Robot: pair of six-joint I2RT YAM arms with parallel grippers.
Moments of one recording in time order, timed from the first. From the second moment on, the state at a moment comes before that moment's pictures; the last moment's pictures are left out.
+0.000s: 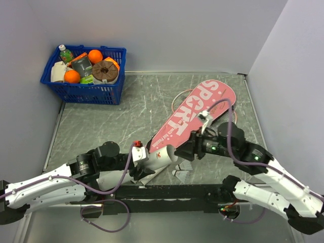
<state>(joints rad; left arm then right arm) -1.14 0.67 0.62 -0.27 0.22 0.06 0.88 0.73 0.93 -0.58 -0.31 0.67</state>
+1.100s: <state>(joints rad) -1.14 0.67 0.62 -0.23 0.22 0.06 0.62 0.68 0.42 -0.57 -0.08 0.75</state>
